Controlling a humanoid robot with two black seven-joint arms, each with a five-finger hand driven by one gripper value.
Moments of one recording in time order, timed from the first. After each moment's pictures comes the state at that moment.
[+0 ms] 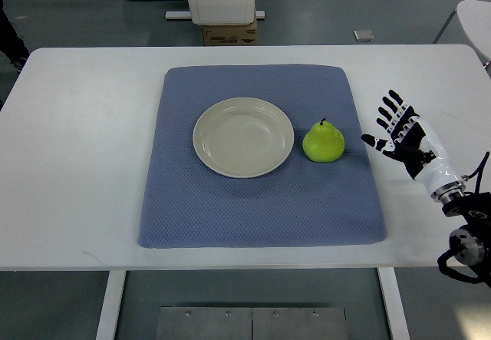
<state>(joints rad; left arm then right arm) -0.02 0.00 -0.11 -0.19 -0.10 0.11 -0.11 0.46 -0.42 0.61 1.00 -0.42 0.06 0.61</state>
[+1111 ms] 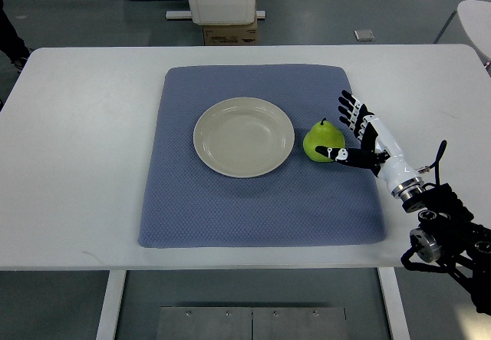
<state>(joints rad) -0.02 0.00 -0.11 -0.19 -0.10 0.11 -0.12 0.54 -0.31 0.51 0.98 -0.62 -0.14 0.61</state>
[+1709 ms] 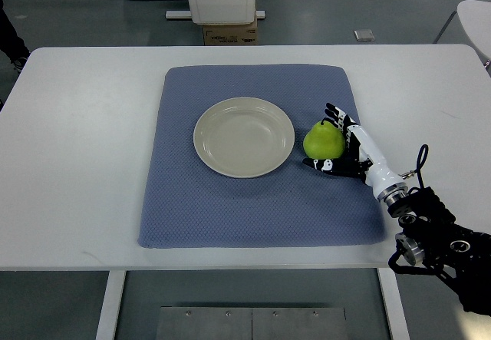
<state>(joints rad) -0.02 0.00 -0.11 -0.19 -0.10 0.11 -0.12 0.60 -0.23 0.40 0.85 -0.62 -0.19 0.61</state>
